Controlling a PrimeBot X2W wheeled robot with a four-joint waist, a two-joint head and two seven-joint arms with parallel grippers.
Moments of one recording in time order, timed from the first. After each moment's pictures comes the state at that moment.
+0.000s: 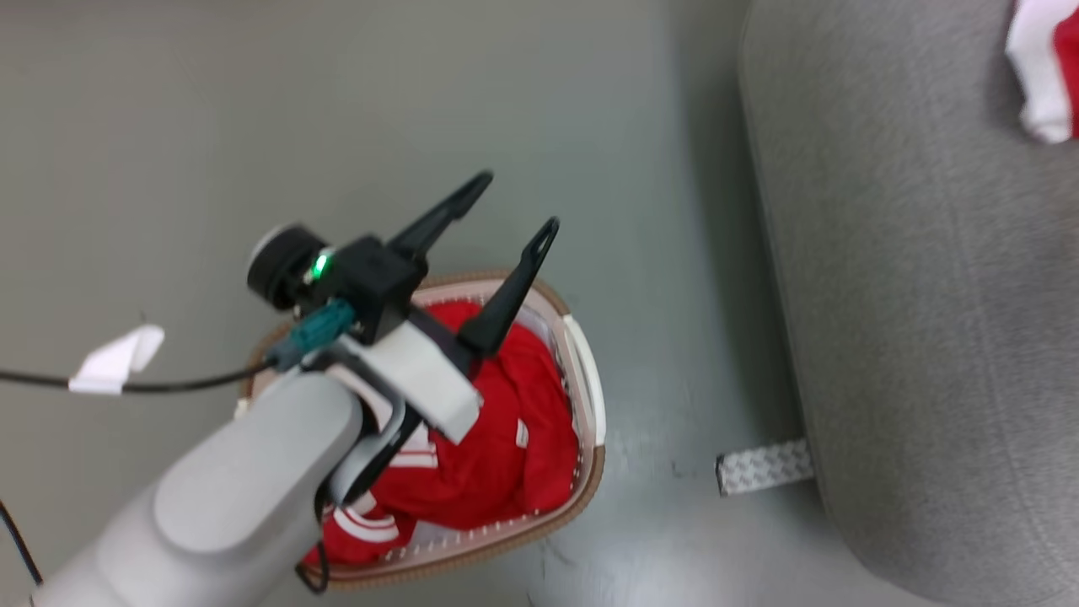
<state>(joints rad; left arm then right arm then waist) -0.86 0.48 -0.92 0.14 -0.59 0.08 -0.21 -0.80 -0.13 -0.58 0.60 0.03 0.13 -0.26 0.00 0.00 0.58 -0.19</state>
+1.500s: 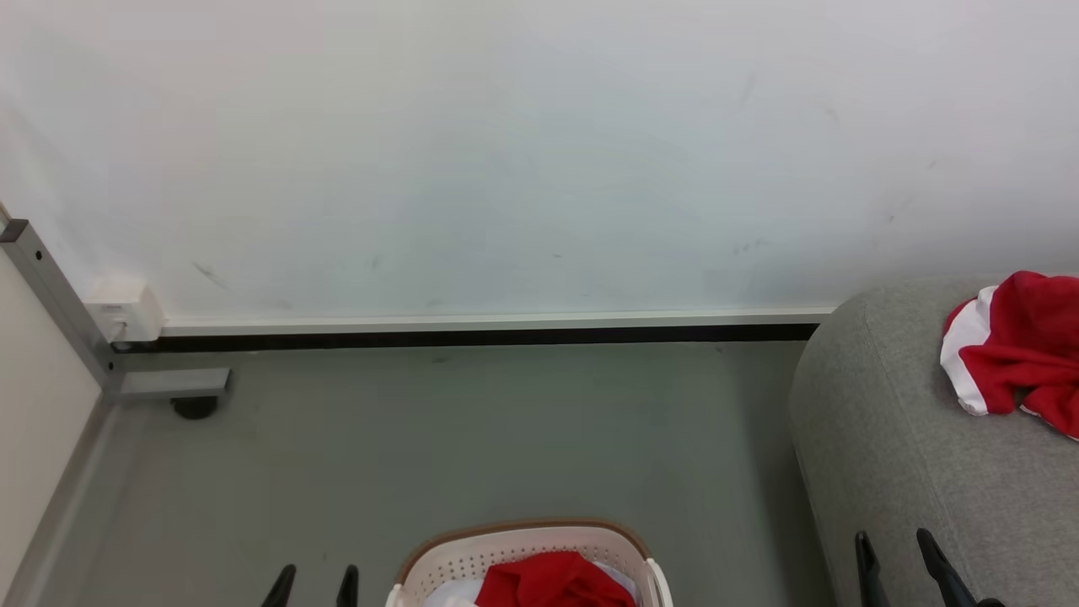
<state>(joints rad) 0.12 0.19 -0.18 0.19 -0.30 -0.02 -0.26 0.05 -0.05 0.02 0.29 0.23 0.13 -0.26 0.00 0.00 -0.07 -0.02</state>
